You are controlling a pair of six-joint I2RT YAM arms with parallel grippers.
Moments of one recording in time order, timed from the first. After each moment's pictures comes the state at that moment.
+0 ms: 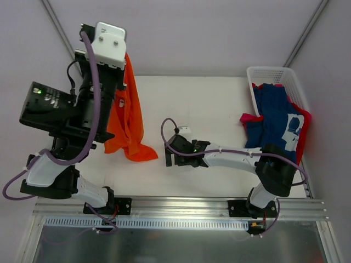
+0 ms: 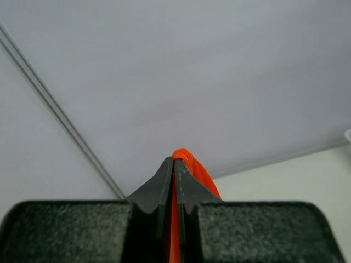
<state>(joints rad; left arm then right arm) -1.41 1.35 2.15 -0.08 -1.24 1.03 1.12 1.62 1.03 -0.46 0.35 0.85</state>
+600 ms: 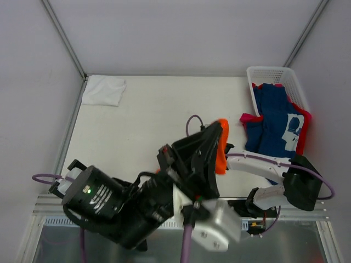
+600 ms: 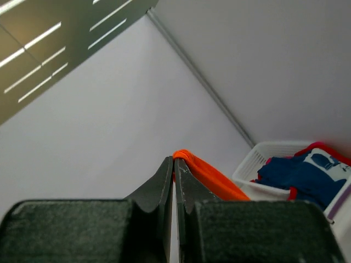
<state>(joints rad) -2.04 1.72 2.42 0.18 -1.07 1.52 1.04 1.41 0.86 -0.57 0.52 0.88</state>
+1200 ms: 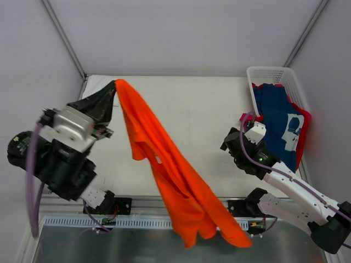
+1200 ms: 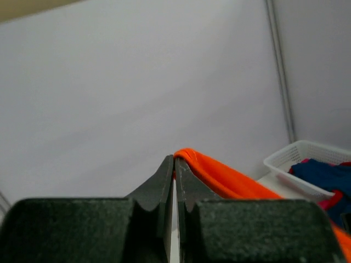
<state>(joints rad) -2.09 1.23 1.73 1.01 -1.07 1.93 0.75 0.88 0.72 -0.78 0.74 0.94</state>
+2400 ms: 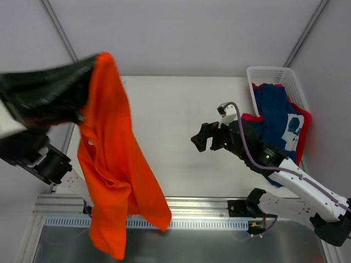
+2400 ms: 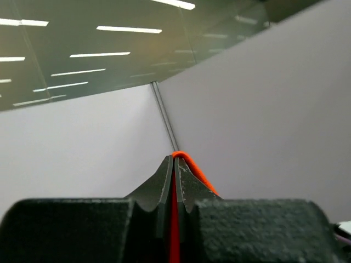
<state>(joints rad) -2.09 1.09 2.09 -0.02 -0.64 1.12 0.88 0.91 0.96 -0.48 0.14 0.45</state>
